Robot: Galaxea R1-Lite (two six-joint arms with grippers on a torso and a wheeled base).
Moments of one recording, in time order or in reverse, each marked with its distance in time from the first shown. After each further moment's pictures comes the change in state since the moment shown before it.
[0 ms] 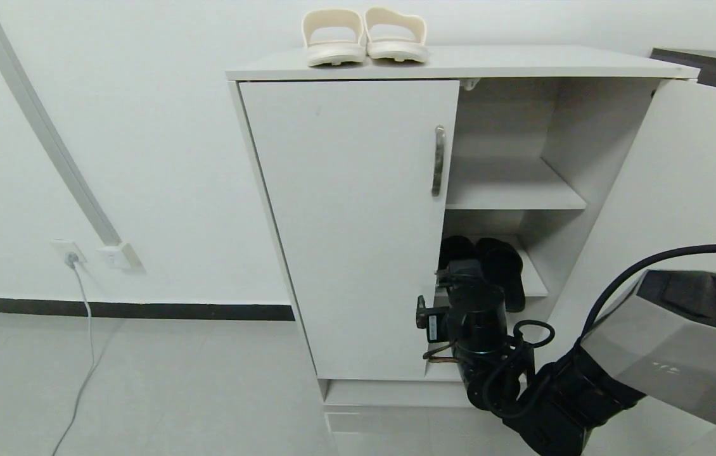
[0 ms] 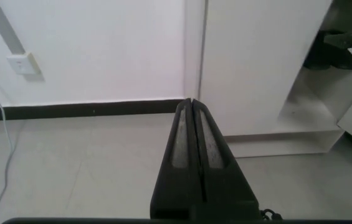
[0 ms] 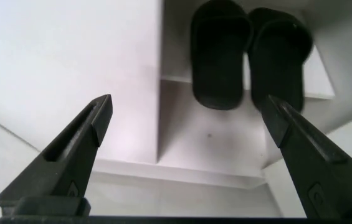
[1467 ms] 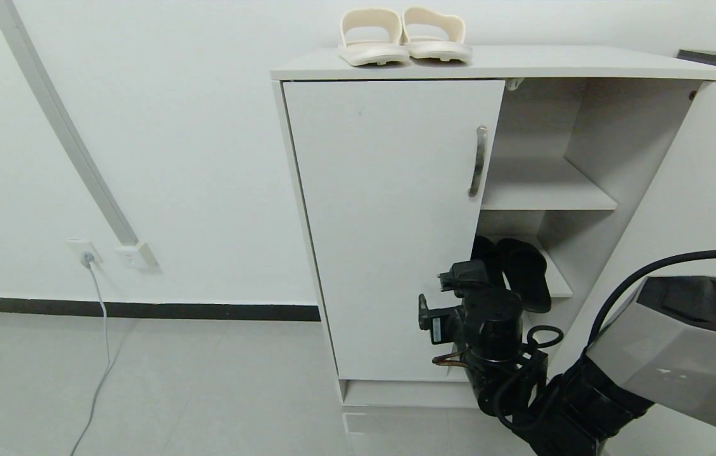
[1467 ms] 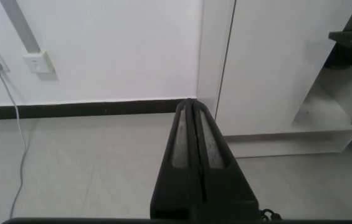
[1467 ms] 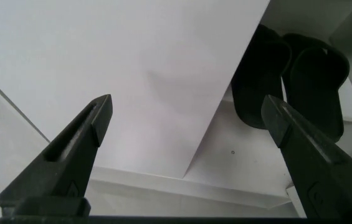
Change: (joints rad) left arm -0.001 0.000 0.000 0.000 0.001 -0.003; right arm -0.003 -0.008 0.075 -0.156 0.036 -0.094
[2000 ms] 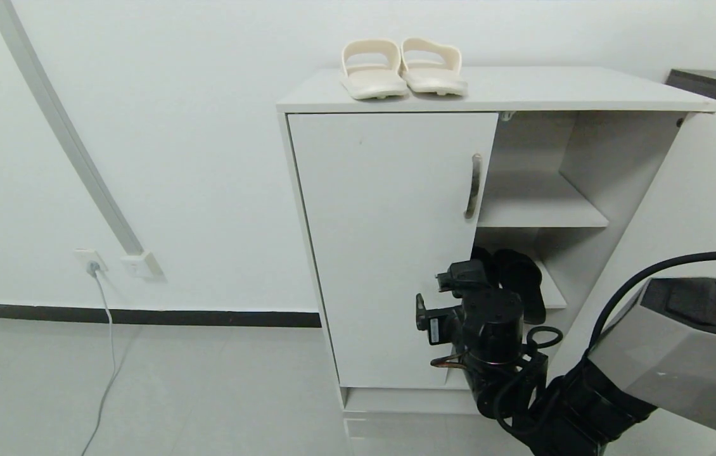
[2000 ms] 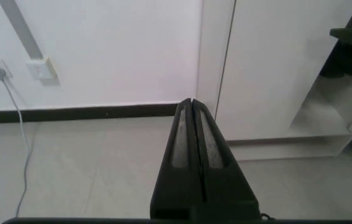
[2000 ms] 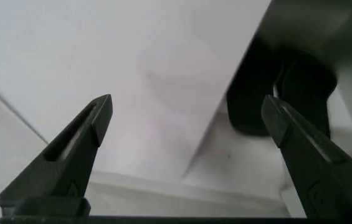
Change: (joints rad) left arm 0.001 0.001 0.000 -0.001 0.000 0.000; right arm 0.004 -0.004 0.002 -0.003 0.000 -0.003
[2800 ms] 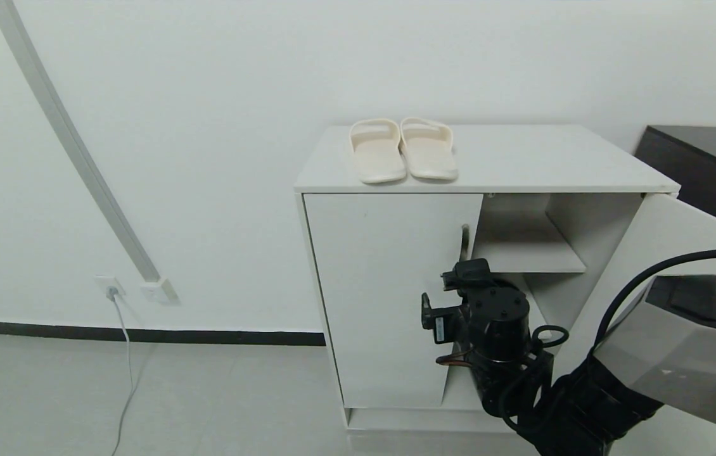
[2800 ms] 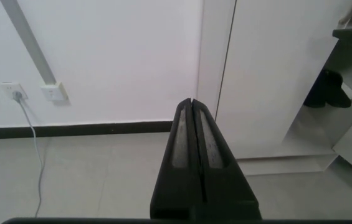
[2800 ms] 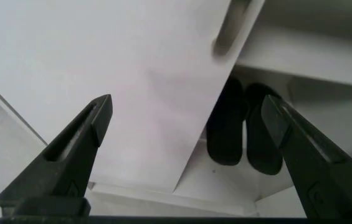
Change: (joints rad) left arm 0.000 0.000 0.000 0.001 0.000 0.000; right arm -0.004 -0.012 0.017 -0.007 -0.006 -0.012
